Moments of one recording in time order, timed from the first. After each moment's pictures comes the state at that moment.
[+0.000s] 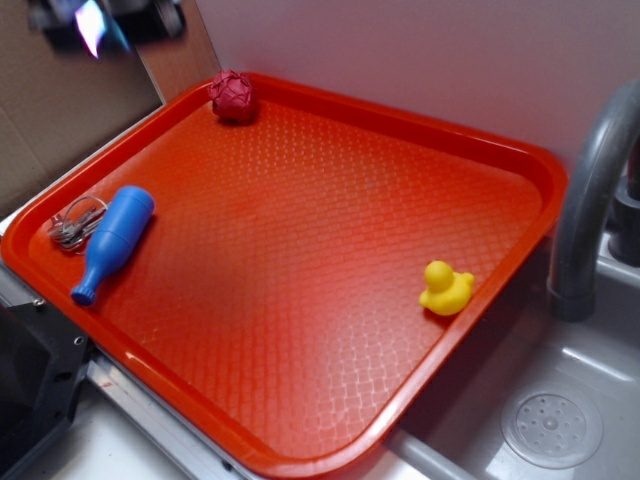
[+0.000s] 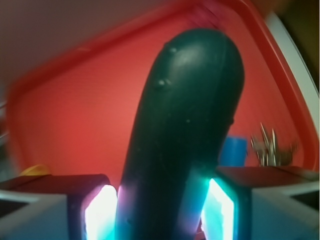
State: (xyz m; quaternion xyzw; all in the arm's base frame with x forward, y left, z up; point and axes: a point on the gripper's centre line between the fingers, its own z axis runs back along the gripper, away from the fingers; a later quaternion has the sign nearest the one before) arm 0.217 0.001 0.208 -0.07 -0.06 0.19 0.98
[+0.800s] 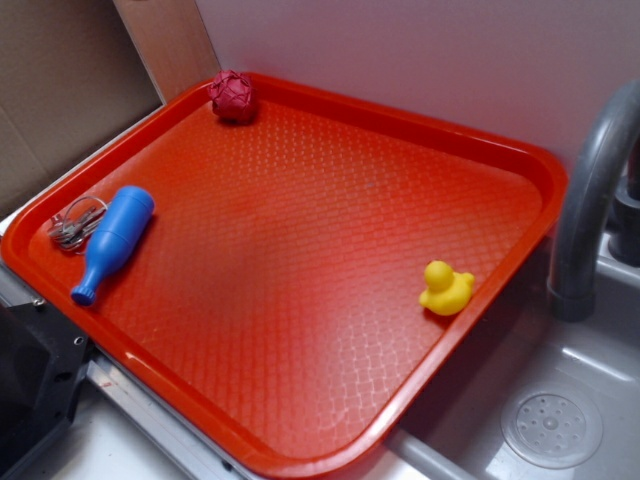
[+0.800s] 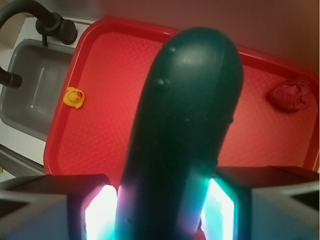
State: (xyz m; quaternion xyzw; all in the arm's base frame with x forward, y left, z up) arm 0.227 -0.017 0.213 -0.08 -0.02 -0.12 0.99
